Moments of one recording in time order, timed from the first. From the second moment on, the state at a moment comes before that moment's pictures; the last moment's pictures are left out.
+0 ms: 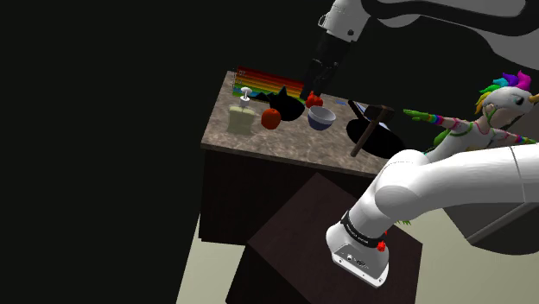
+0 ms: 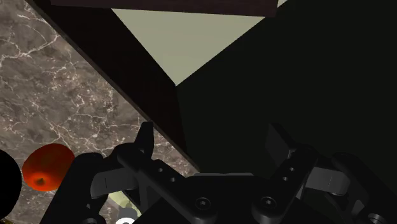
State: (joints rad) arm -0.01 -0.76 -0.02 -2.40 0.09 1.66 -0.05
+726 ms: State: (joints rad) arm -0.02 -0.54 -0.12 -2.43 0.06 1.95 -0.22
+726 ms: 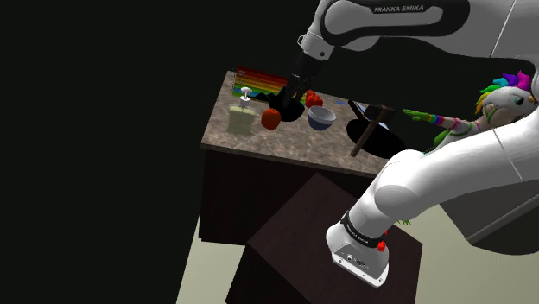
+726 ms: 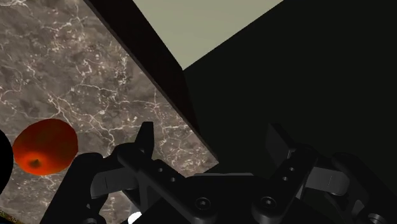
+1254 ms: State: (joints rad) arm -0.01 -0.25 -0.19 -2.35 0.10 2.18 -0.37
